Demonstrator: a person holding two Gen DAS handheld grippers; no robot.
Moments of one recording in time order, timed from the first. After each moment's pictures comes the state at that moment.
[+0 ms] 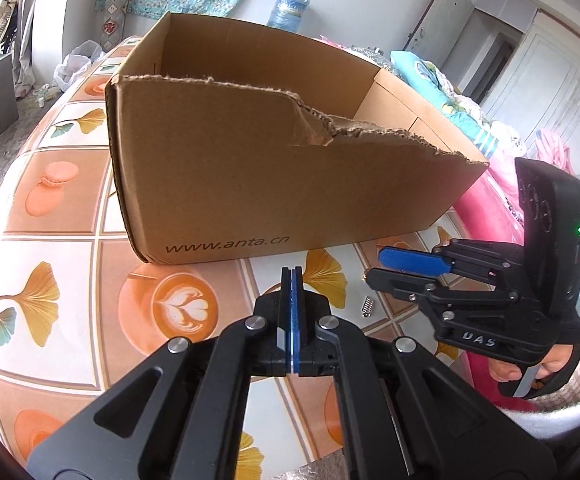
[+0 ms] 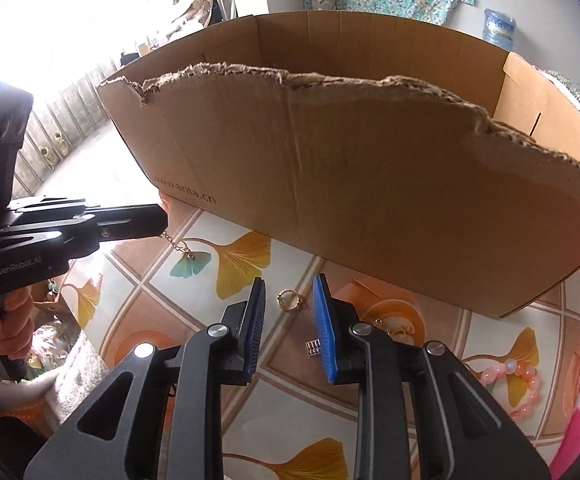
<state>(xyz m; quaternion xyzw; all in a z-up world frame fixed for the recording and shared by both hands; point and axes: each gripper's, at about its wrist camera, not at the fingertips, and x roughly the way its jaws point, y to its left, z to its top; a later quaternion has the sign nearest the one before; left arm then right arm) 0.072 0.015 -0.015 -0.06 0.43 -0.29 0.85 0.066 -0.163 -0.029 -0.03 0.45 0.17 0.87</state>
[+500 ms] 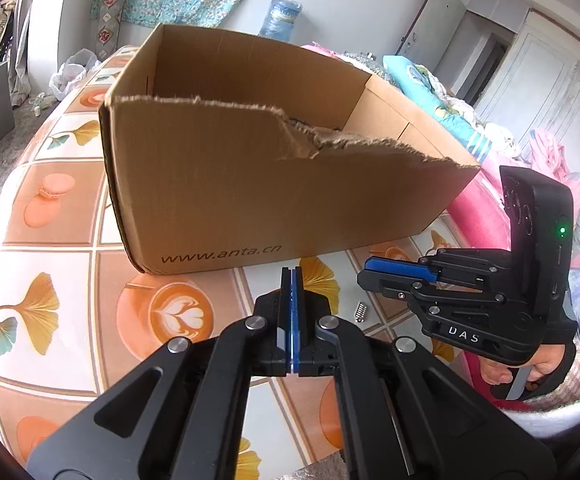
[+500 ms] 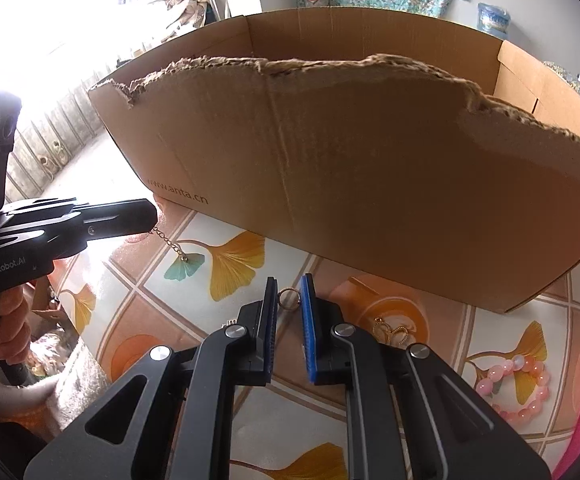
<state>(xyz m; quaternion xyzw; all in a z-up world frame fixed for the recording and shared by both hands) 0.069 0.017 -0.008 -0.06 0.41 -0.30 0.86 0.064 -0.164 -0.034 0.00 0.45 0.17 0.88</state>
